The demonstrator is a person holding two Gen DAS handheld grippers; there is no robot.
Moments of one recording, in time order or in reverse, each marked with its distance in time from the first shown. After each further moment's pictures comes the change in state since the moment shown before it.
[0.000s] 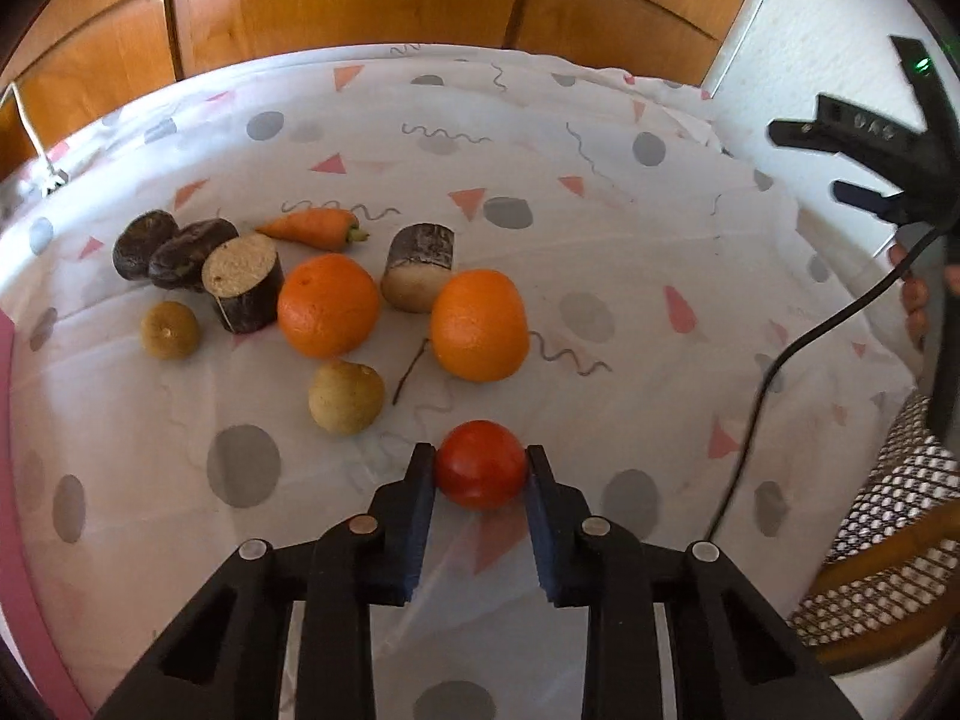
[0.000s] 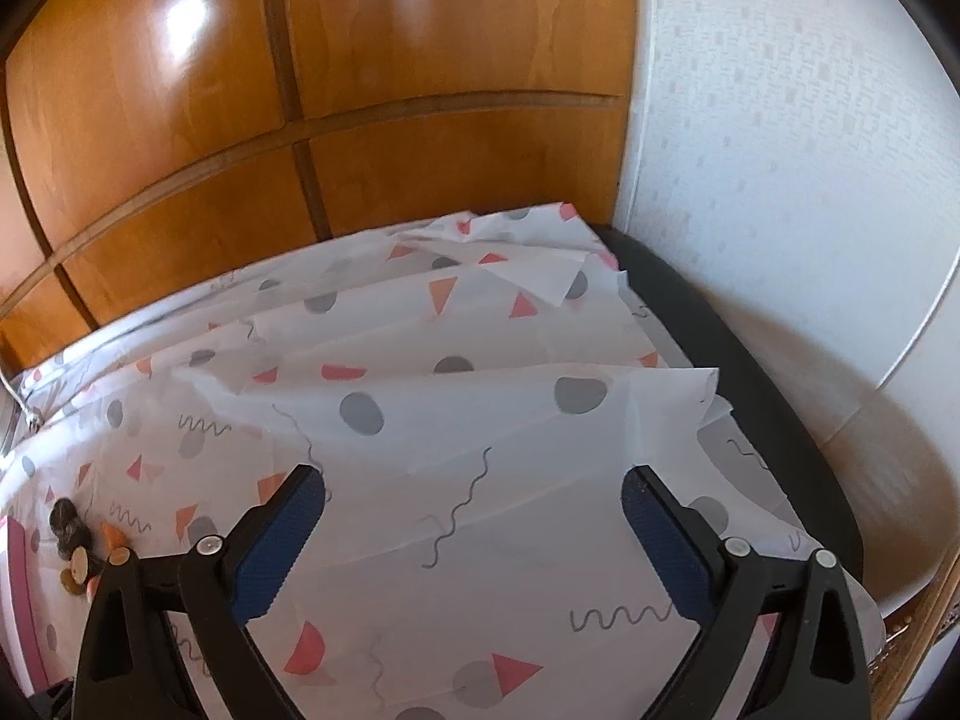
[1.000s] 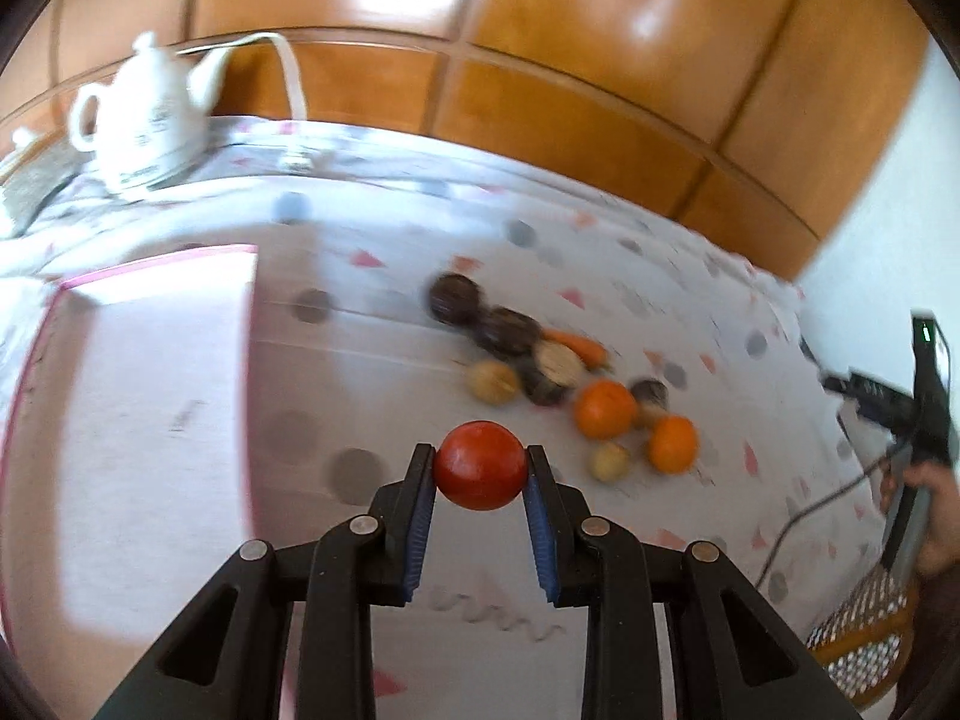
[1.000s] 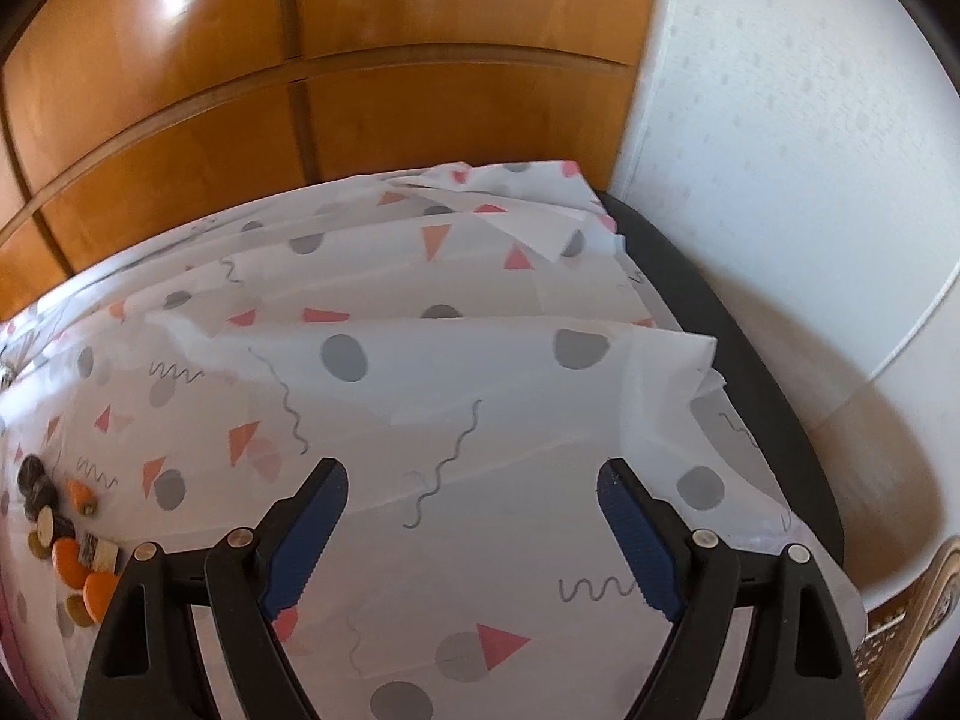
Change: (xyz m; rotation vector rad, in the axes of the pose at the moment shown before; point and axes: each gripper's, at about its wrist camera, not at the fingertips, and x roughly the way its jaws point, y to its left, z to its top) left arm -0.116 0.123 -0.030 -0.350 -0.258 0.128; right arm 0.014 0.007 -0.009 -0.029 0.093 -0.079
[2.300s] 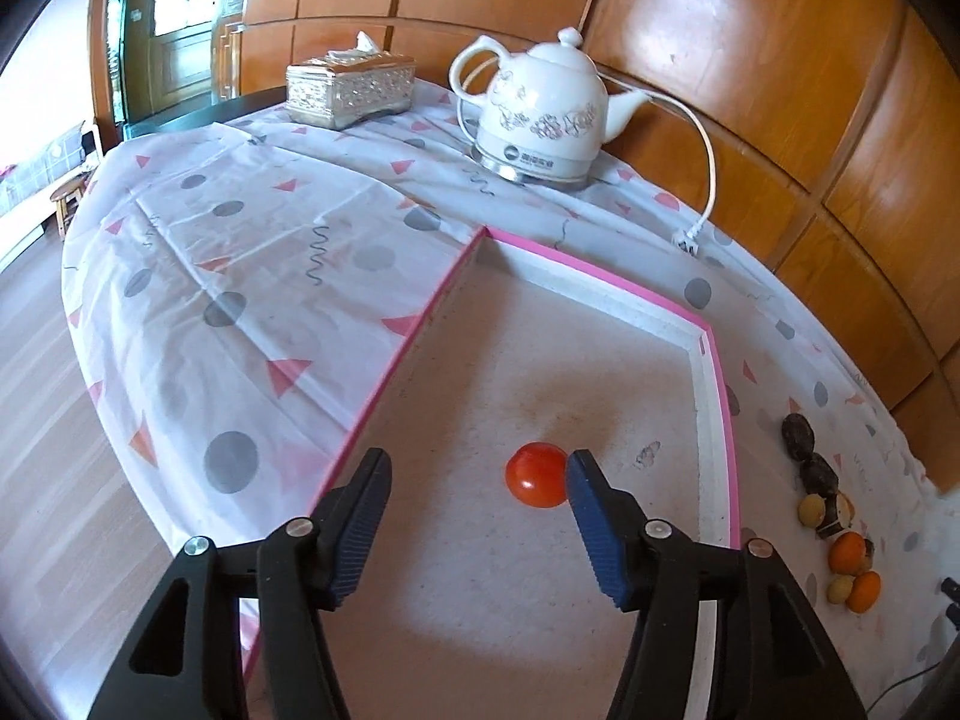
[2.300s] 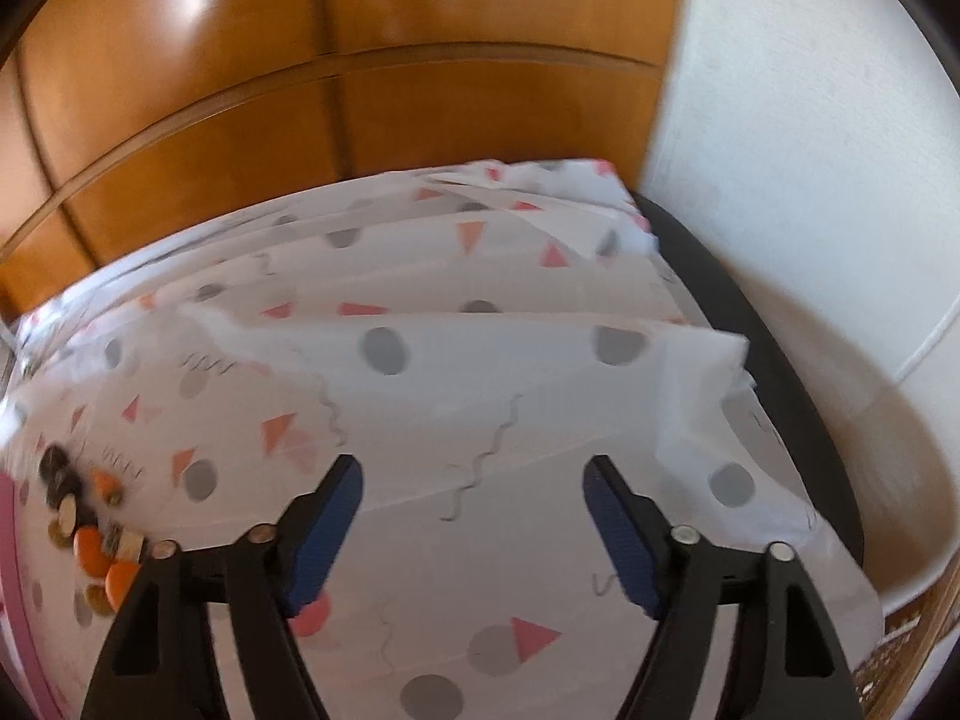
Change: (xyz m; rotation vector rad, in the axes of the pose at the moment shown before) left arm -0.065 0.175 -0.036 -0.429 -0.148 0.410; right arm -0.005 0.020 -0.005 -0.063 -0.001 0.082
